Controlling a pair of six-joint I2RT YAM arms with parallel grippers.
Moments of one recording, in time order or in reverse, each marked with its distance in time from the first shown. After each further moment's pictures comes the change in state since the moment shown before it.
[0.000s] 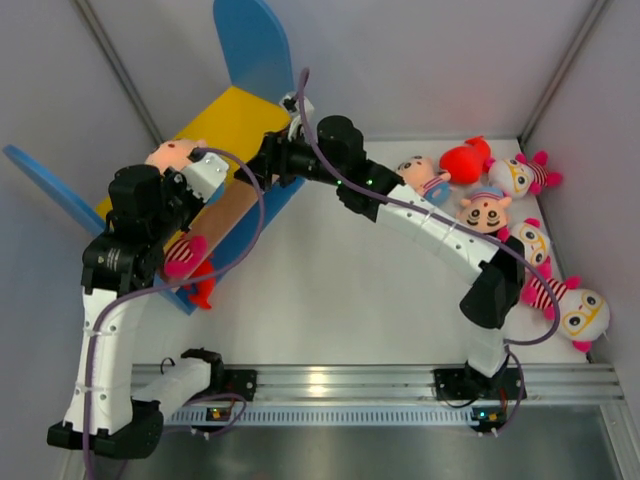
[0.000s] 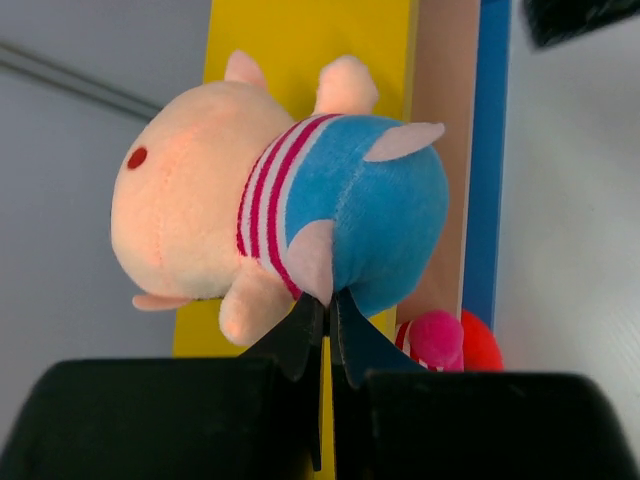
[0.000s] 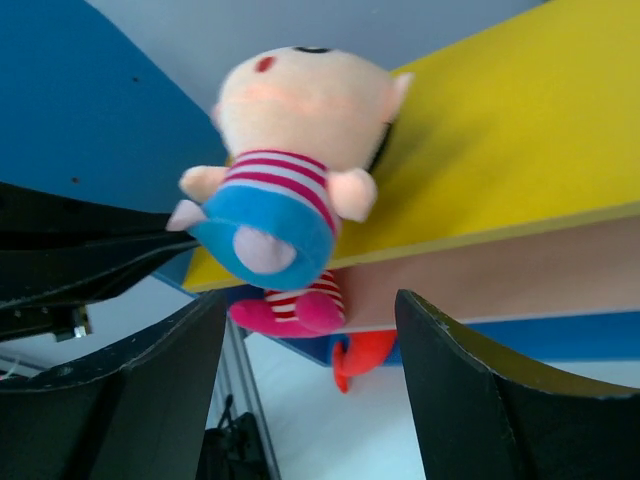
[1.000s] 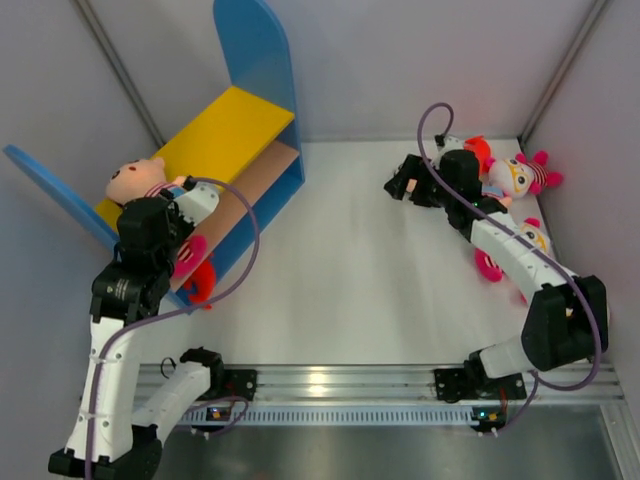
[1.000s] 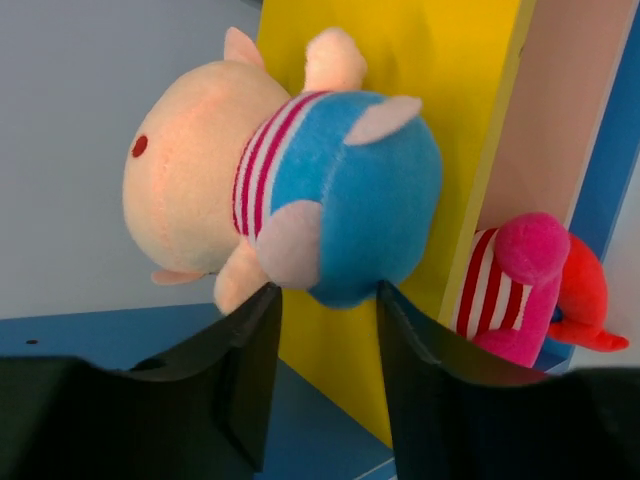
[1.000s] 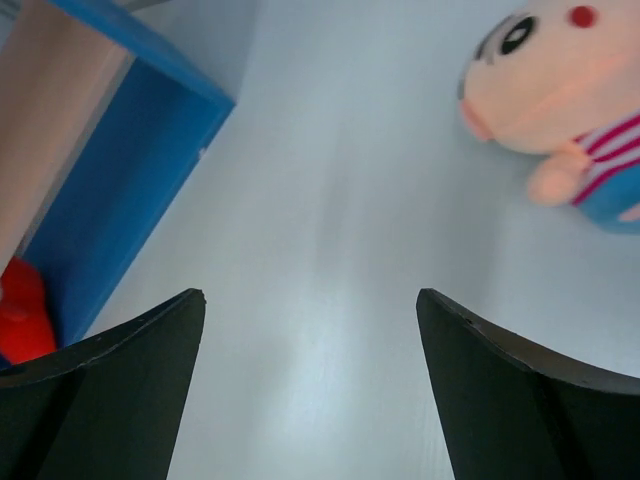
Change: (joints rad) left arm 0.000 -0.178 -0.277 0.075 -0.347 0.083; right arm -0.578 -0.444 -0.839 -0.021 0.120 -0.060
